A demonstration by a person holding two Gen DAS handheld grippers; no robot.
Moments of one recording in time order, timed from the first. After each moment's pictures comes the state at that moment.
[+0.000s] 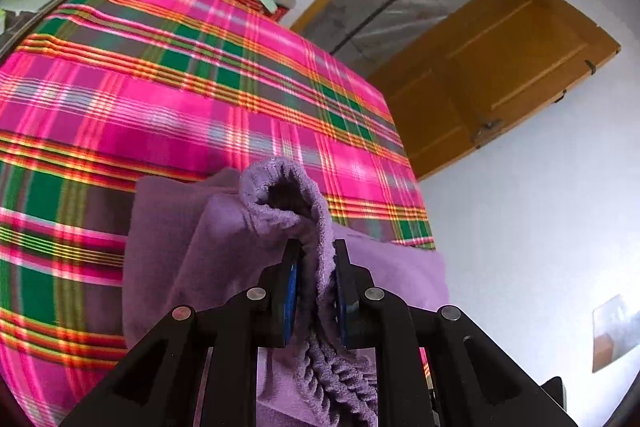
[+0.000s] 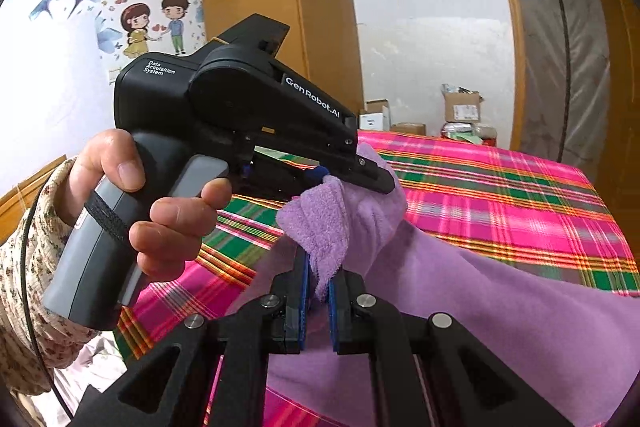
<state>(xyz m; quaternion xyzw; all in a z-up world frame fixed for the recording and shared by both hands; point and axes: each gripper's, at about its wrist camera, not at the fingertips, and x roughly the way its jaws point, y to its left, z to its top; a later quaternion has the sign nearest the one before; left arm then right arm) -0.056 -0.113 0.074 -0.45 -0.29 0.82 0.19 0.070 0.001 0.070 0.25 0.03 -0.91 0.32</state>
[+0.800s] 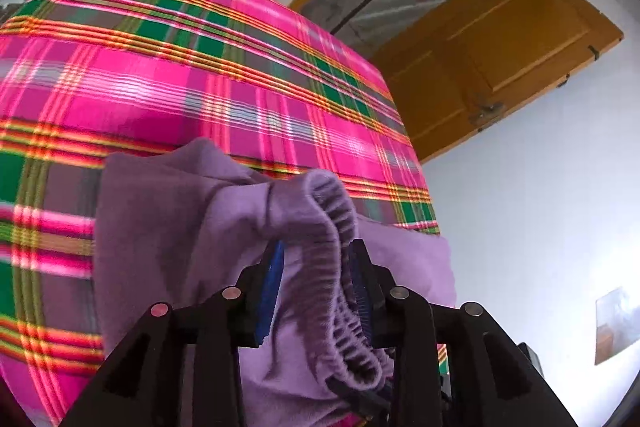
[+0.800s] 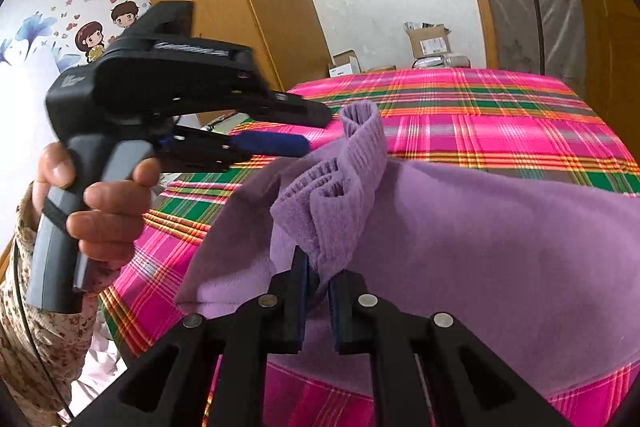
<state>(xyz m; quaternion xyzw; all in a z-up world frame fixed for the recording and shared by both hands) -0.054 -0.094 0.053 -0.46 -0.29 0.82 0.19 0.049 0.052 0.026 0.34 -0.04 -0.89 0.30</state>
